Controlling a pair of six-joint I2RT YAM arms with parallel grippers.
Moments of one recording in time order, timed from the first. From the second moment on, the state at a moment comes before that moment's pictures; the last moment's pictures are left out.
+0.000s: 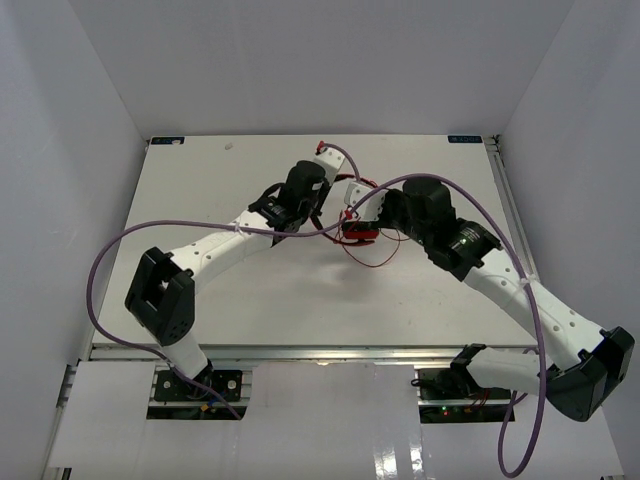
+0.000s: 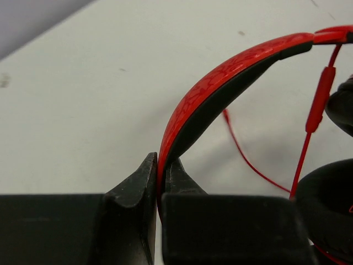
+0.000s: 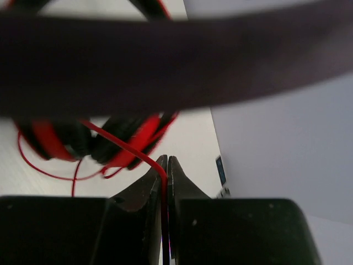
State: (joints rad) left arm -0.72 1.67 1.34 -0.14 -0.35 0.09; right arm 0.71 1.15 1.15 -0.40 0.11 -0.94
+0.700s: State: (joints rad) left arm -0.71 1.30 1.17 -0.13 0.26 -0.07; right arm 0.21 1.19 1.02 -0.20 -0.63 -0.62
